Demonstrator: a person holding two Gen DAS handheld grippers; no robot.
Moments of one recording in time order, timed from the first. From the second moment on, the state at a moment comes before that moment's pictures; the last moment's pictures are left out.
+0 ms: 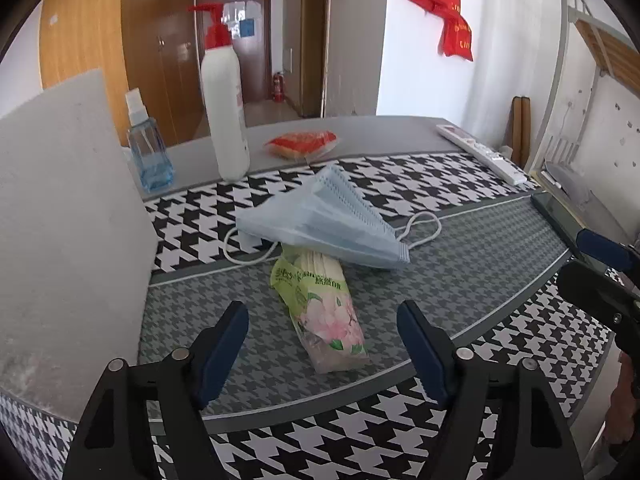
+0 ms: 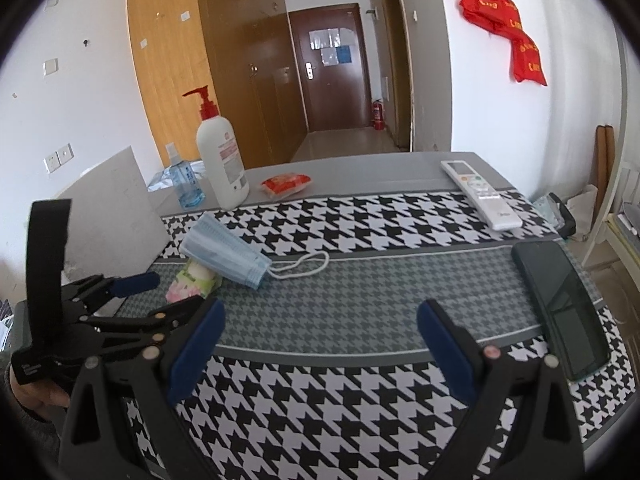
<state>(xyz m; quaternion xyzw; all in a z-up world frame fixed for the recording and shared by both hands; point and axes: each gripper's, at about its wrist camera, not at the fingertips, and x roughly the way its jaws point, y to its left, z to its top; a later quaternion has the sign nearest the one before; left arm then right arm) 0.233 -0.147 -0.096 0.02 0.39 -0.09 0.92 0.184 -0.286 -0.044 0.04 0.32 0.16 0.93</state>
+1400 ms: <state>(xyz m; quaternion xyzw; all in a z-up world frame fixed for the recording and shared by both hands) 0.200 -0.163 -0.093 0.06 0.36 -0.22 0.91 0.194 -0.267 -0.051 0.02 0.37 0.17 0.91</state>
